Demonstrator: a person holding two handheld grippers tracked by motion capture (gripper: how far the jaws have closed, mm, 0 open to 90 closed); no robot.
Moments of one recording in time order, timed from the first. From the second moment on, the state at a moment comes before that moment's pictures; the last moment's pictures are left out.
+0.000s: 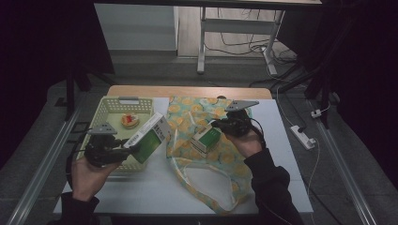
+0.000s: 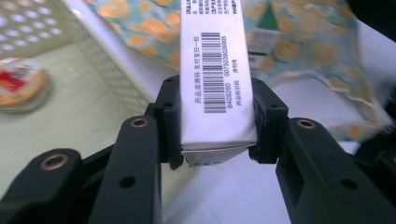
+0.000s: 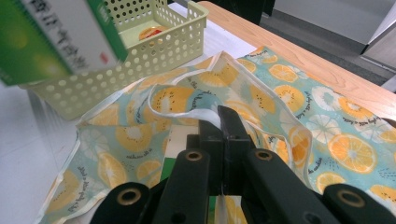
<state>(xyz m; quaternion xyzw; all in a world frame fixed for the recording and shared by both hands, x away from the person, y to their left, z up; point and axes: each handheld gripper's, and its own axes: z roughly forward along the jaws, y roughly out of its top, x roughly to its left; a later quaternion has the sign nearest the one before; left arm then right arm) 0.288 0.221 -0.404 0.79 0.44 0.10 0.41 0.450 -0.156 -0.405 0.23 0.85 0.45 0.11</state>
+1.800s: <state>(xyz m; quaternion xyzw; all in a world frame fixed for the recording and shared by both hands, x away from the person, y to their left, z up) 0.330 0.108 -0.449 0.85 0.41 0.04 0.33 0.445 -0.145 -0.407 0.22 0.86 0.45 0.11</state>
